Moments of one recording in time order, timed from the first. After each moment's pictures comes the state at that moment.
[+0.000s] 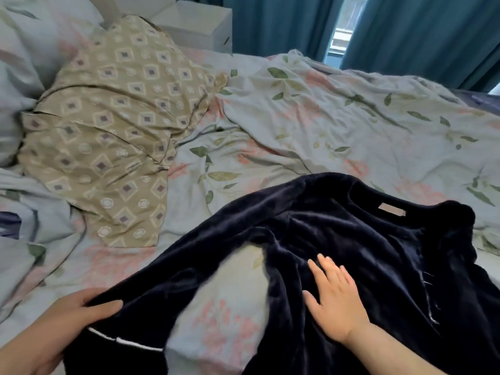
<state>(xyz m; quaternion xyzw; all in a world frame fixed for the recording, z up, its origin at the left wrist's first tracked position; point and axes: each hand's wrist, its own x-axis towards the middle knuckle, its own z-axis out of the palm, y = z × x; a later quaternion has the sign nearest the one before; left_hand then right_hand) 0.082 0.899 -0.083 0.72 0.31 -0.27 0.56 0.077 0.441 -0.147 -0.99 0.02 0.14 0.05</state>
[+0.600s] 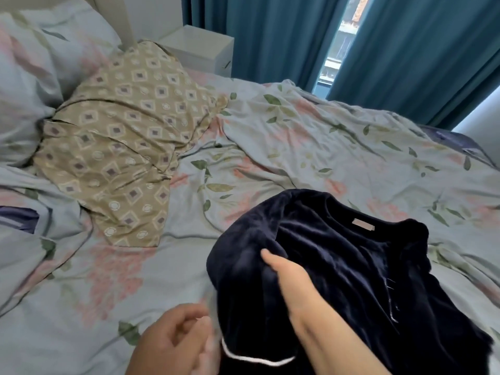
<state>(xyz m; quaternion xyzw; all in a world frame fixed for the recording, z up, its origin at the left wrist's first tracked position) 0.014 0.735 0.018 0.71 0.25 -0.13 0.64 0.088 0.556 0.003 -0.51 0.31 0.24 0.76</state>
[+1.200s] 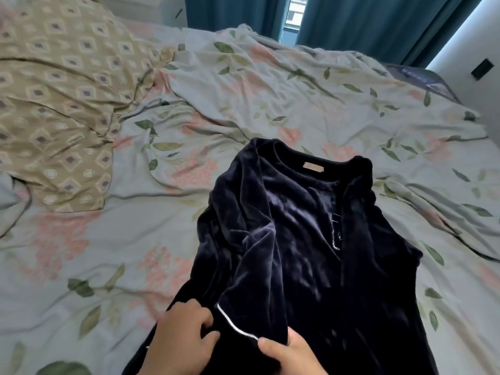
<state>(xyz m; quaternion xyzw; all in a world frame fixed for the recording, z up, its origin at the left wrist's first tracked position) -0.046 0.642 -0.067 0.93 -0.06 -0.25 0.26 -0.116 0.432 -0.082 -0.57 0.32 0.27 0.71</state>
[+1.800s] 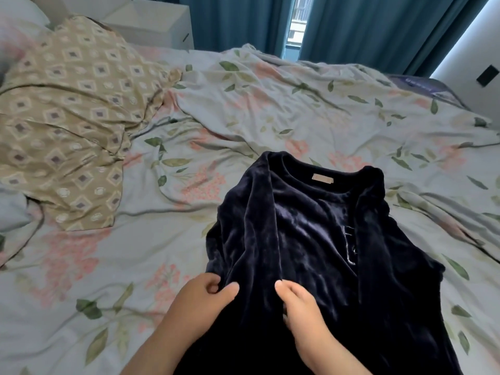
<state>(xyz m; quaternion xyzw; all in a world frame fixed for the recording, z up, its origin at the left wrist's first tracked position) 0.008 0.637 -0.047 0.85 0.08 -0.28 0.44 -0.040 0.445 -0.079 -0.61 0.37 0.17 0.68</state>
